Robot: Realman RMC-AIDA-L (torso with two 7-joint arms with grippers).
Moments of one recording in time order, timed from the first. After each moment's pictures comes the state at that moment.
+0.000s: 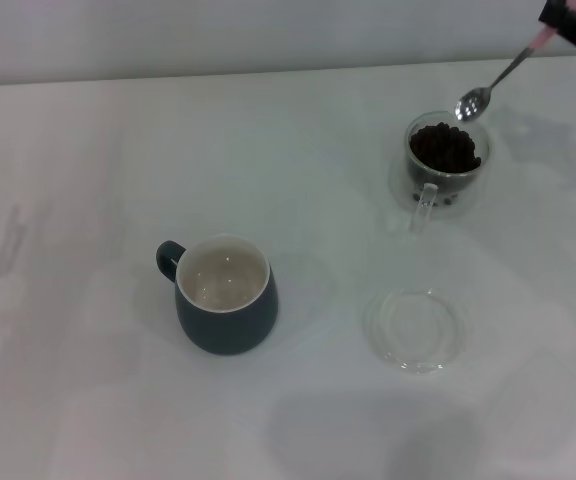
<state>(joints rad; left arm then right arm) -0.33 -2.09 -1.24 -0.13 -0.38 -1.27 2.82 0.43 1.95 -0.63 -0.59 1.60 1.23 -1.63</state>
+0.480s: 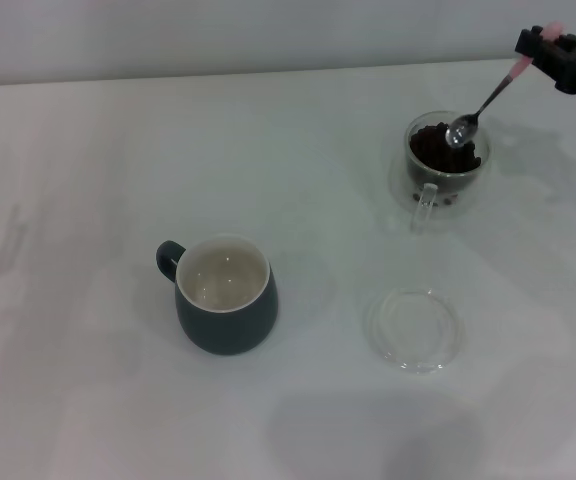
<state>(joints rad) -0.33 -2.08 -1.24 -0.13 -0.38 -1.27 2.82 0.42 1.98 -0.64 -0.60 1.56 1.22 -1.71</state>
